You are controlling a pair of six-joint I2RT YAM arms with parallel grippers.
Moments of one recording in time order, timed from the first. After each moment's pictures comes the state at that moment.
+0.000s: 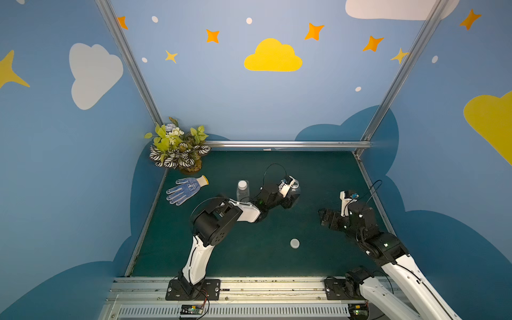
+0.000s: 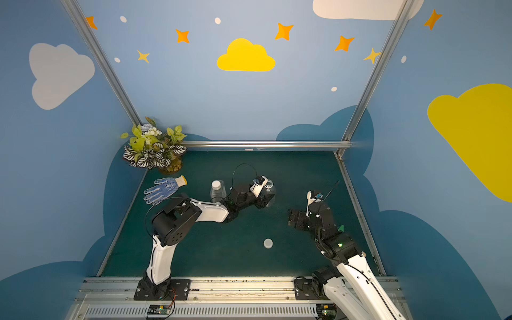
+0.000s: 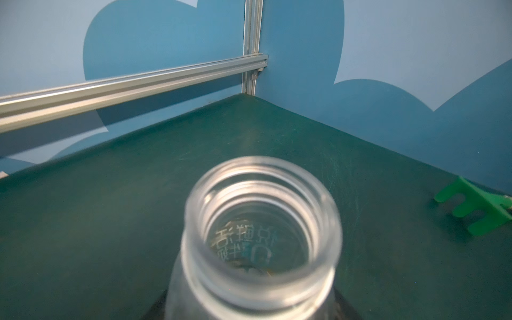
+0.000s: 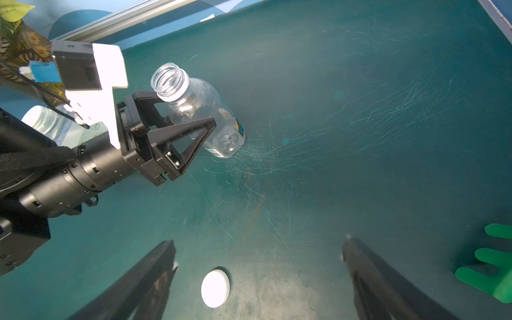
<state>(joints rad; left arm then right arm) -0.75 2.09 1.12 0.71 0.15 -0.05 0.46 0.66 0.69 -0.70 0.12 0.47</state>
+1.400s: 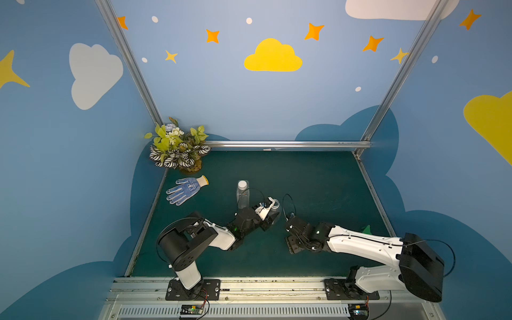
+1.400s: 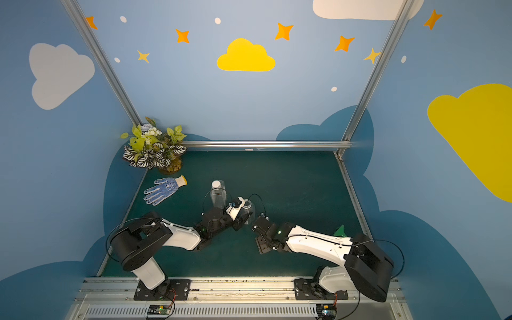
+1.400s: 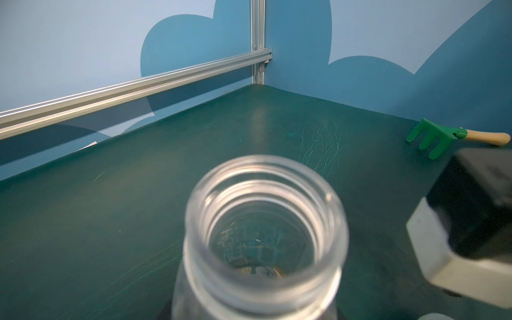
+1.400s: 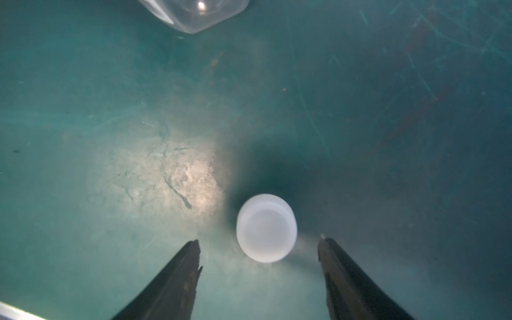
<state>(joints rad) -0.79 1.71 0.49 0.97 0.04 0.04 1.05 1.36 0.72 -0.62 0.20 0.56</state>
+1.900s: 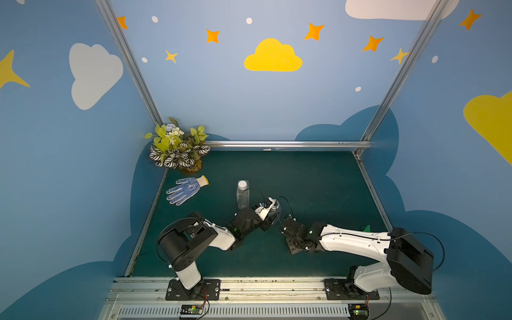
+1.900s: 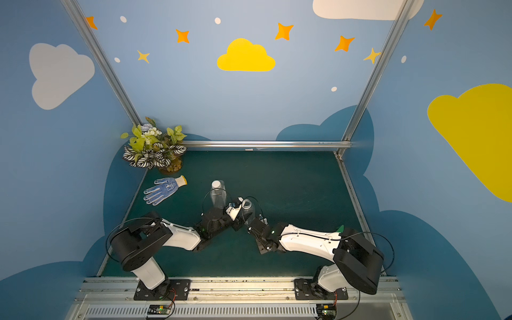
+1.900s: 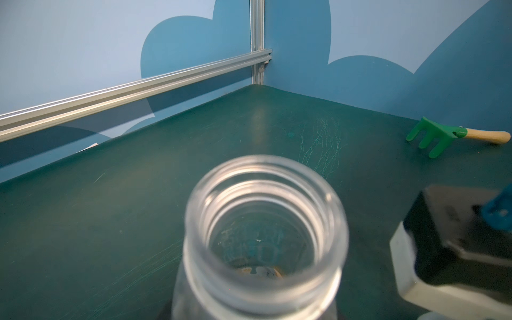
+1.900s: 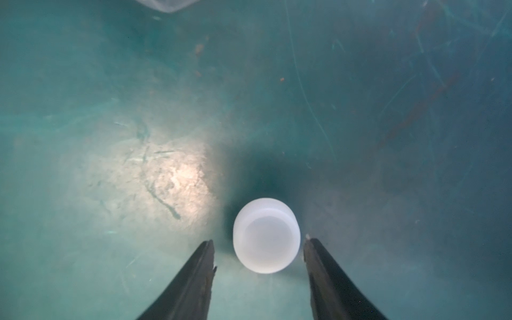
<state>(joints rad) -0.79 1.71 0.49 0.97 0.04 0.04 1.08 1.43 0.74 -0.65 0.24 0.61</state>
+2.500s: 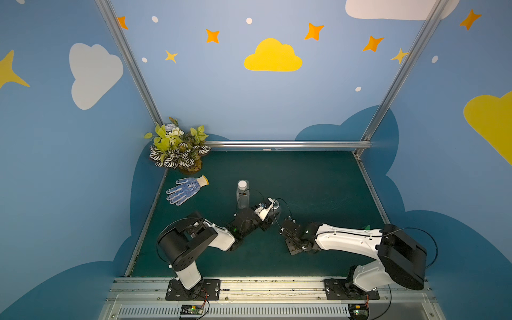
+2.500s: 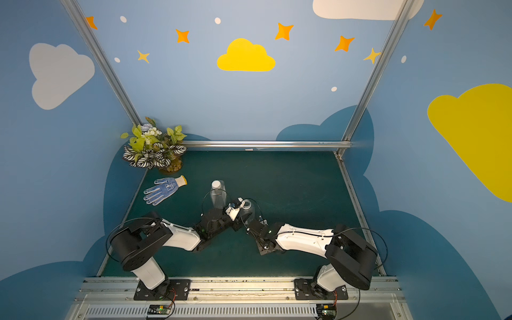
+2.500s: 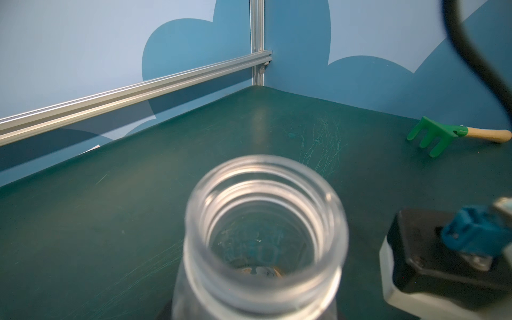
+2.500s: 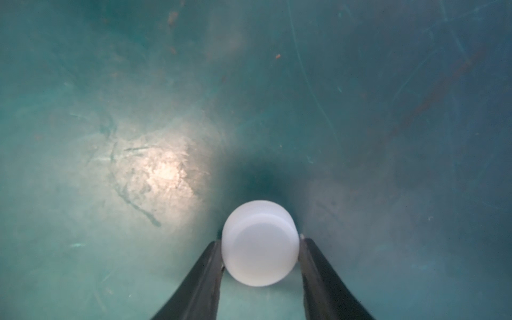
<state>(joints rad) -0.79 1.71 0.48 0.99 0.04 0.05 1.08 1.49 0.75 -0.65 0.23 0.63</state>
